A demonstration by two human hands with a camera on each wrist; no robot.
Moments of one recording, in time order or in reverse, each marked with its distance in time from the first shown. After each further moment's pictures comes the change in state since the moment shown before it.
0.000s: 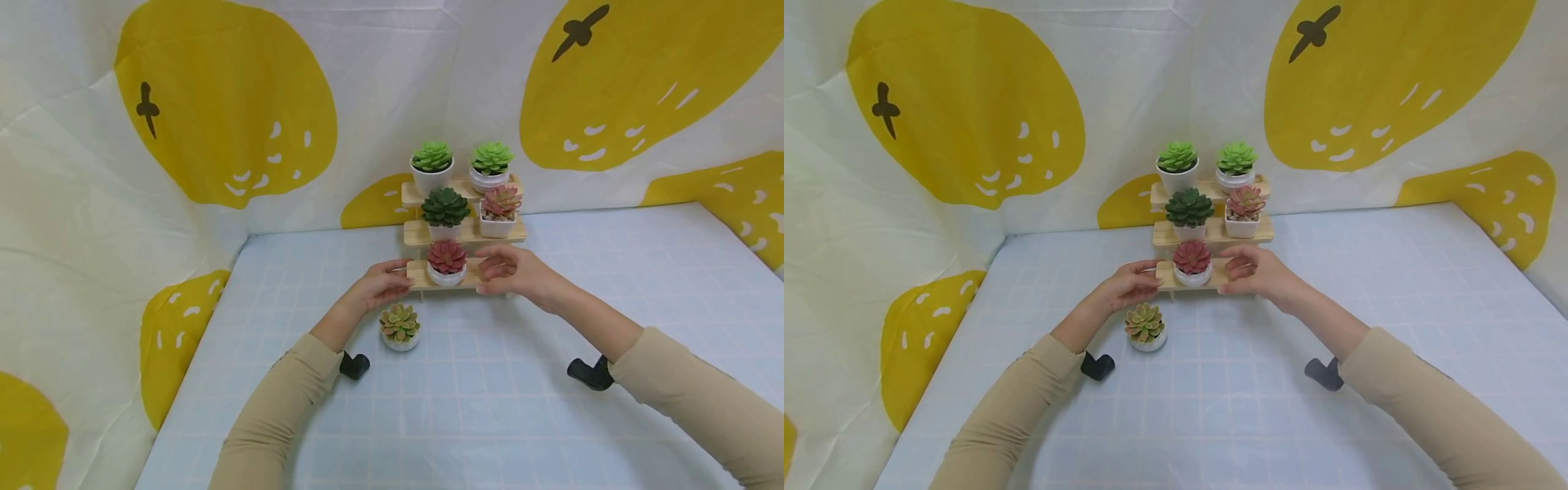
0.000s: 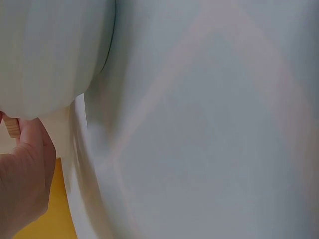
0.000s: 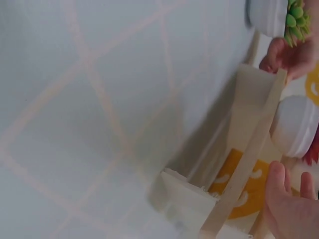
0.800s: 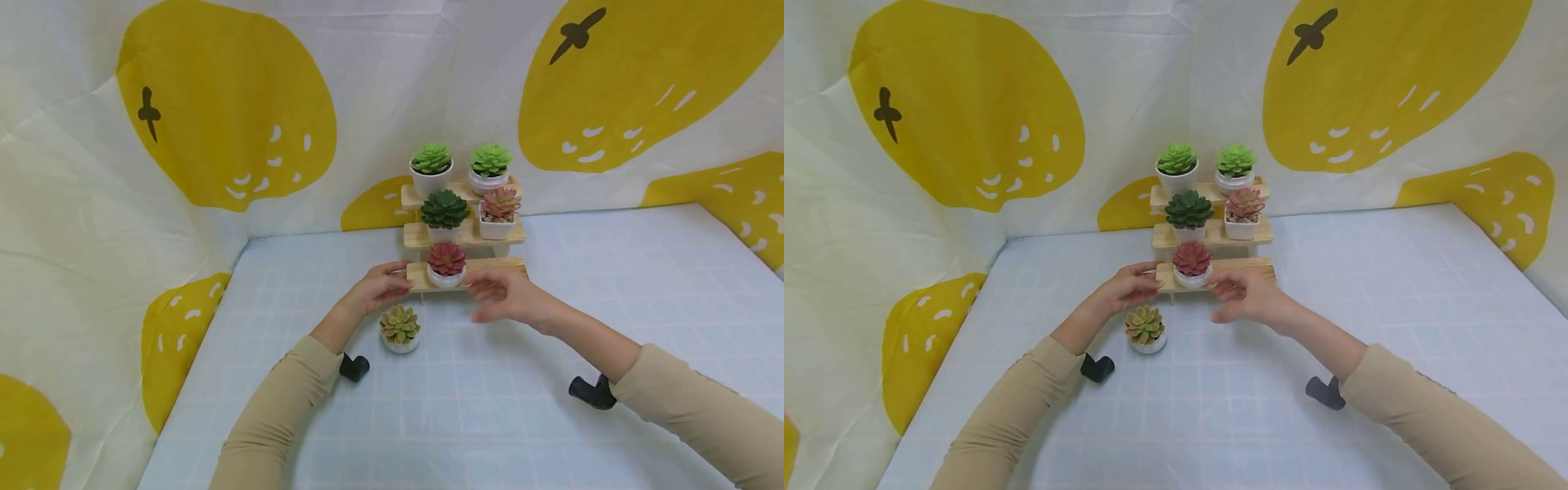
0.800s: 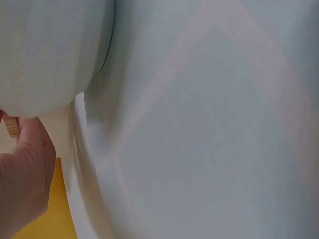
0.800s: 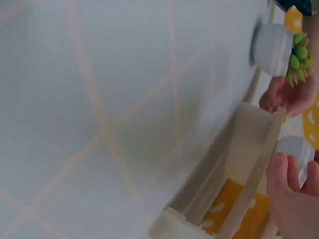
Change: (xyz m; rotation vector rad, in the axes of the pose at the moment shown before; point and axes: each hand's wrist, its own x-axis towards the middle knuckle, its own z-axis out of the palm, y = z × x) left_hand -0.002 0.000 0.001 0.024 0.012 -0.001; right_hand -0.009 0.016 0.020 -0.031 -0.095 -0.098
